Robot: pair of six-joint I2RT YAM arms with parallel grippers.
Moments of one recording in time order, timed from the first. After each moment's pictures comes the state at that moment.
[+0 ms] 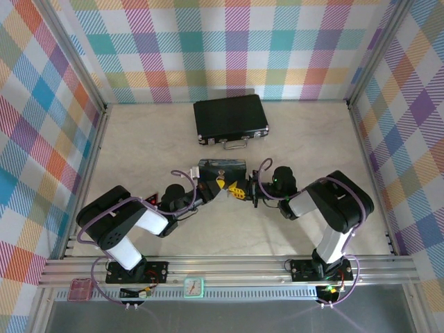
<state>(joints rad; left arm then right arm) -0.69 1.63 0.30 1.26 0.27 -1.10 0.54 1.72 0.44 1.13 -0.86 1.94</state>
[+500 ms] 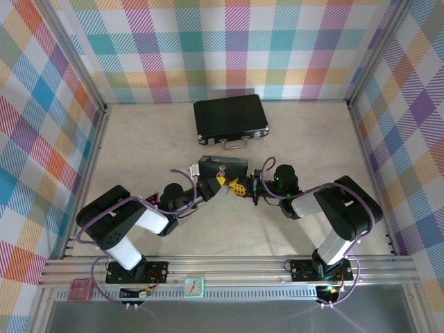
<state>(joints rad) -0.69 1.63 0.31 1.28 0.27 -1.04 0.53 1.64 0.44 1.00 -0.85 1.95</state>
